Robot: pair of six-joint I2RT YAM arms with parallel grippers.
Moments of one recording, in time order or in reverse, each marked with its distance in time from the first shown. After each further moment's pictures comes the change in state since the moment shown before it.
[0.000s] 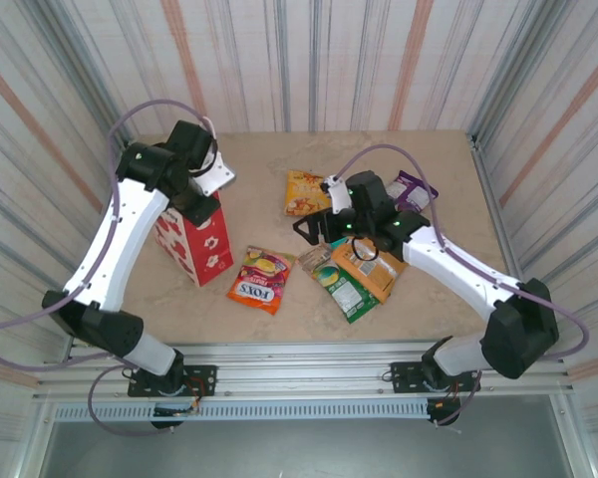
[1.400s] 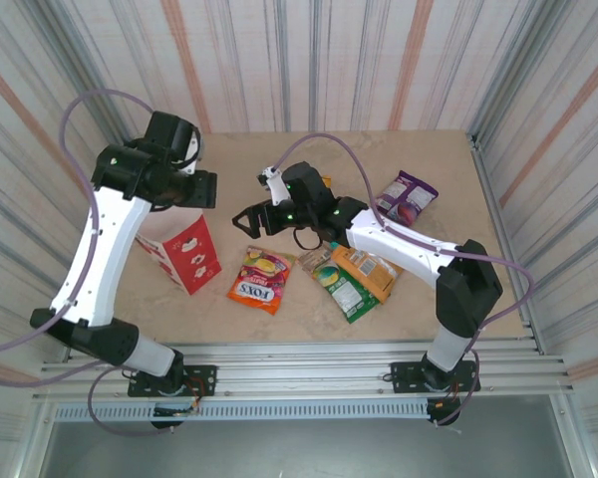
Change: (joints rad) left arm 0.032 -0.018 0.092 0.042 0.039 -0.690; right arm 0.195 0.315 0.317 0.122 0.017 0.111
